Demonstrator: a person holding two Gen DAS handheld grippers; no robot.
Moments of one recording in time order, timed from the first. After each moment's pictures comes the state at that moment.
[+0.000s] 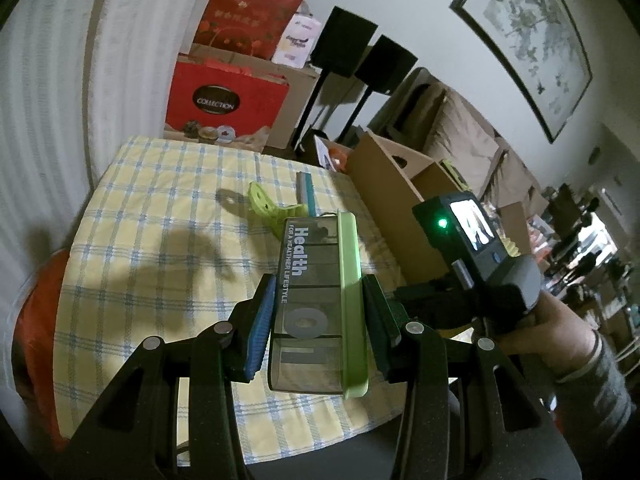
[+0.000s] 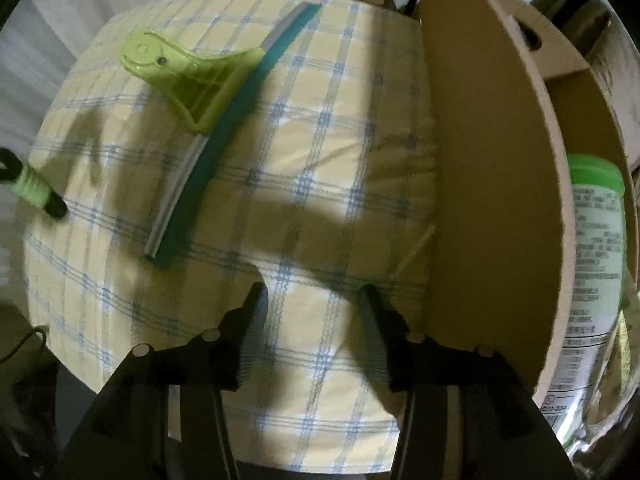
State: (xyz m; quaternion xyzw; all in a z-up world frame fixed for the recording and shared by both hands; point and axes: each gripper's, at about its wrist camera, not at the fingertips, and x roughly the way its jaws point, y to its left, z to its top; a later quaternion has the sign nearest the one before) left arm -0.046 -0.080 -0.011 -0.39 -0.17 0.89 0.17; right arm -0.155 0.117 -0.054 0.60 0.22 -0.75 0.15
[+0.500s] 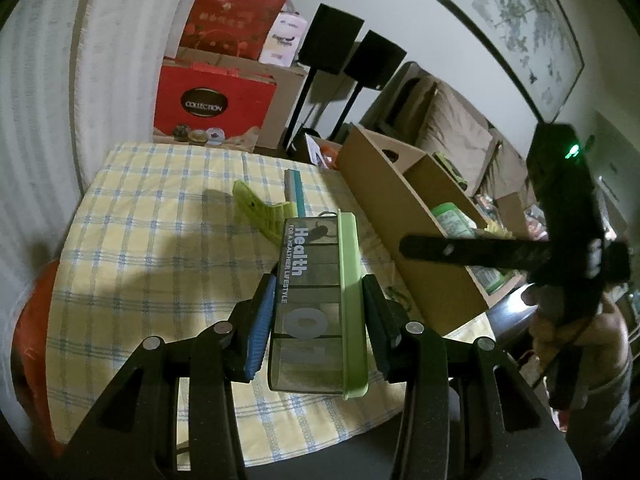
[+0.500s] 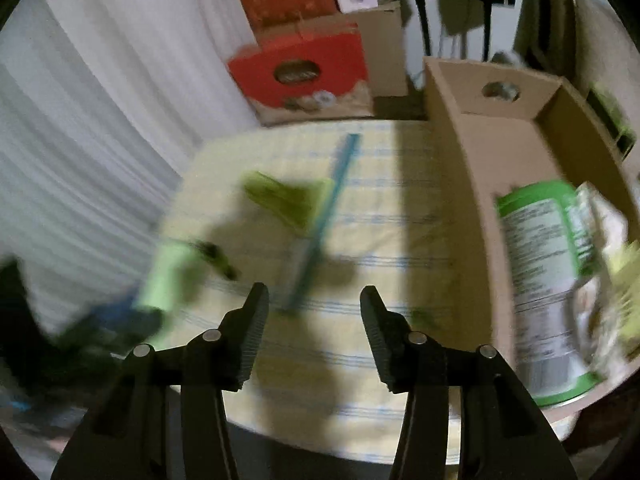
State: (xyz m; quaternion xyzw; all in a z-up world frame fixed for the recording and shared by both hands) left arm -0.044 -0.064 -0.014 -0.38 -0.16 0.89 0.18; right arm -0.123 0.133 0.043 0.52 -0.05 -0.80 0.29
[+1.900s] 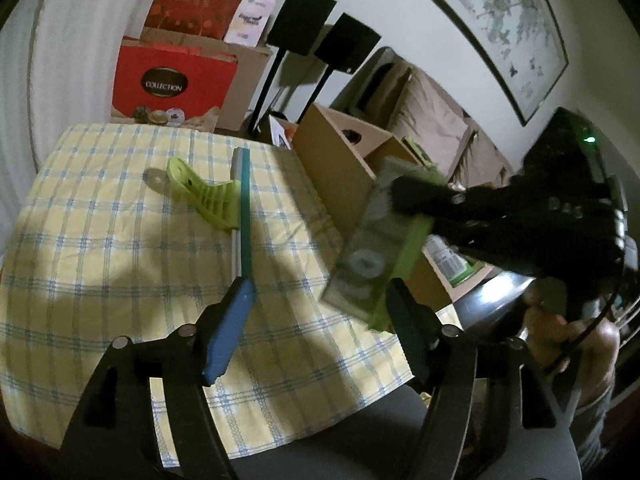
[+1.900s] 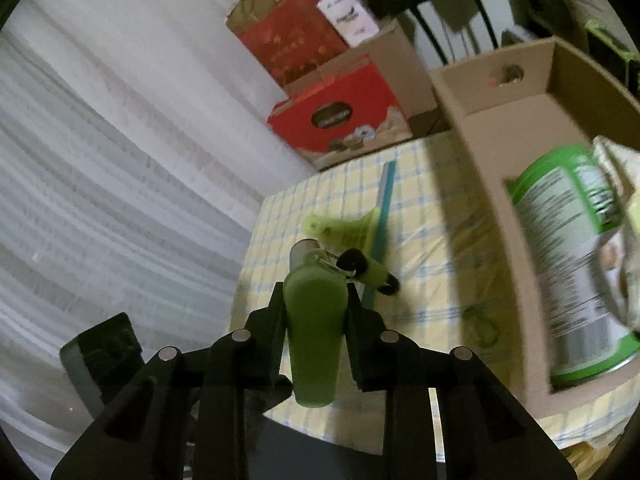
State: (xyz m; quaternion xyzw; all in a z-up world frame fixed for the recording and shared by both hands) left arm -0.046 -0.021 -0.020 -0.40 -0.18 0.87 0.22; right arm -0.101 0.176 0.058 0.46 -0.17 -0.81 0.33
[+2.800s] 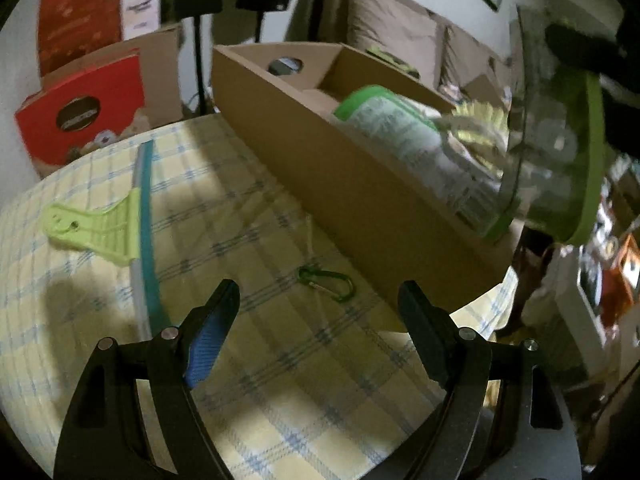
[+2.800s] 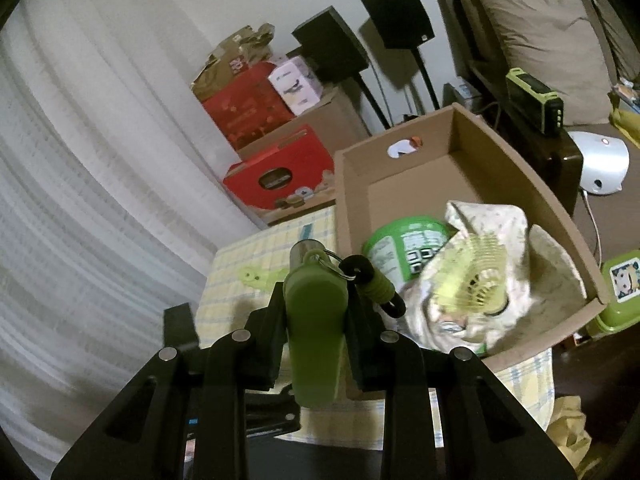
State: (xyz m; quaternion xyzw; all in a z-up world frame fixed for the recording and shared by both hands) left arm -0.092 0.107 -0.065 -0.44 0.03 0.85 0.27; right arm -0.088 0.294 0.097 0.41 -0.17 -0.86 0.26
